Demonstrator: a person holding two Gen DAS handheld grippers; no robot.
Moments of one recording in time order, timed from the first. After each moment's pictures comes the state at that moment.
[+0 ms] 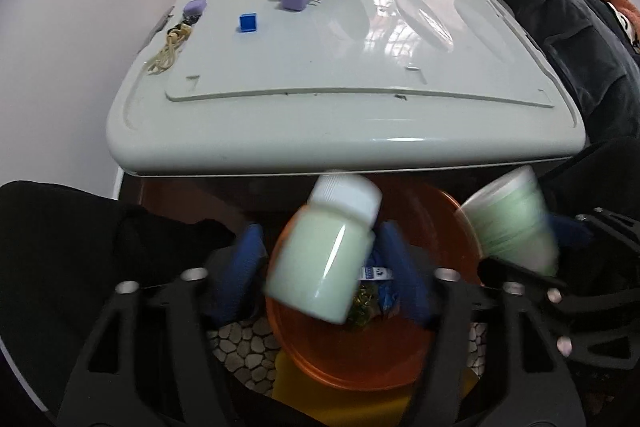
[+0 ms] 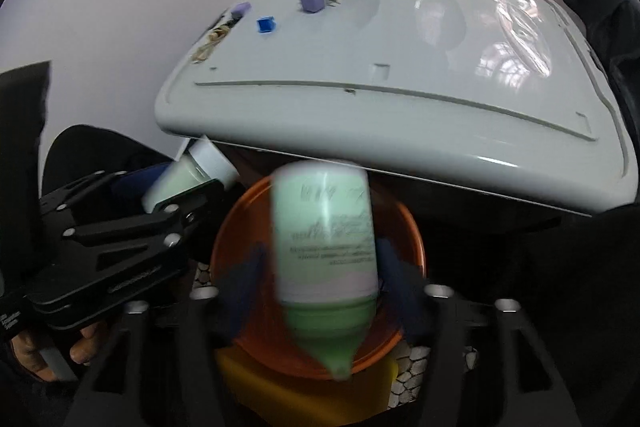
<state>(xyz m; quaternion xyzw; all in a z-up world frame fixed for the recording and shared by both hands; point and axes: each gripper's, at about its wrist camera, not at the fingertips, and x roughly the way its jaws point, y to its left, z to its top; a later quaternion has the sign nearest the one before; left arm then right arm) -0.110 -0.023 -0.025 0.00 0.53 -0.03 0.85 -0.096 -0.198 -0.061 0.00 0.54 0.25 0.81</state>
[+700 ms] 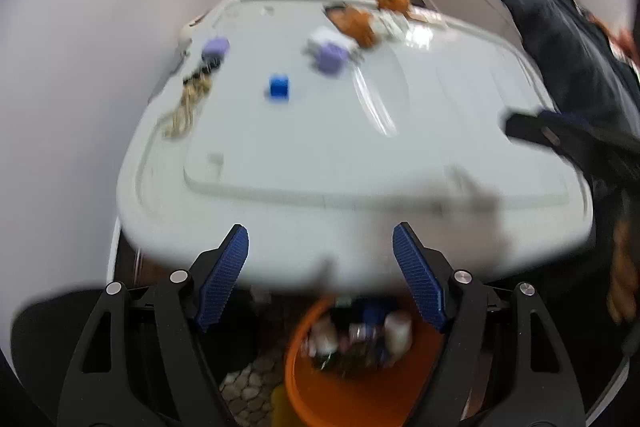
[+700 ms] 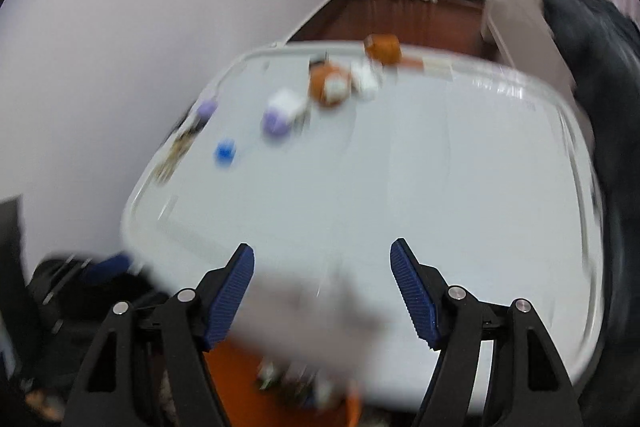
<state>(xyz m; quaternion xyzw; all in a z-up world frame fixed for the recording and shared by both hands) -0.023 0.013 0.003 -0.06 0.51 0.00 0.86 0.069 -0.160 0.002 -0.03 0.47 0.25 0.85</state>
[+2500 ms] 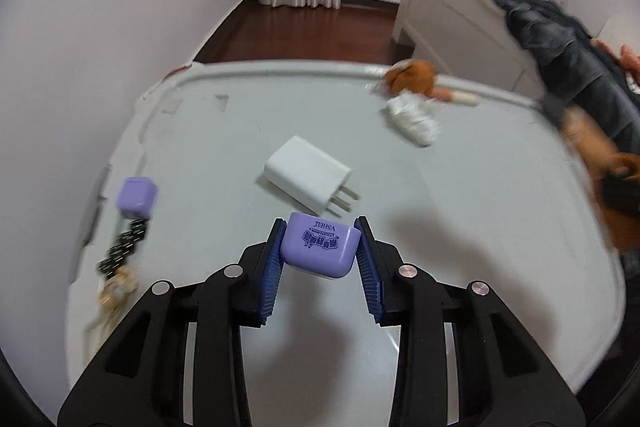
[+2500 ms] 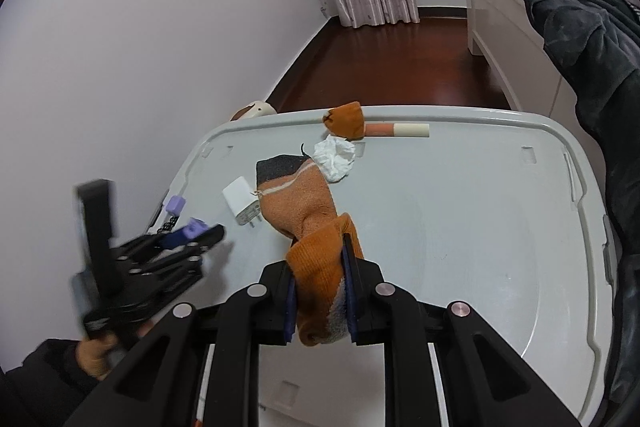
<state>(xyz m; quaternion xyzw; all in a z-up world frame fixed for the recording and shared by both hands) 0.120 0.019 -0.012 -0.03 0.44 -0.04 0.90 0.145 -0.205 0.012 0.06 0.42 0.25 0.87</state>
